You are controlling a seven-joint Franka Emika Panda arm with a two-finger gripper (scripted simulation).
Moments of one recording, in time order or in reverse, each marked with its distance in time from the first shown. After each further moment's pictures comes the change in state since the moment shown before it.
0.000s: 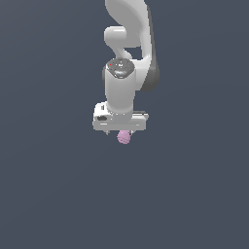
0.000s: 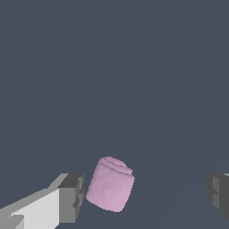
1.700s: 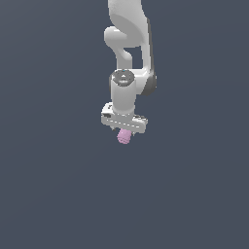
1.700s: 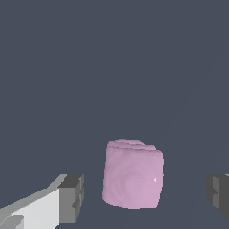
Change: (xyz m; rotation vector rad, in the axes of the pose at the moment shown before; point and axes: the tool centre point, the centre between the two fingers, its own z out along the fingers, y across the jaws) arm -0.051 -0.018 0.058 0.032 0.001 0.291
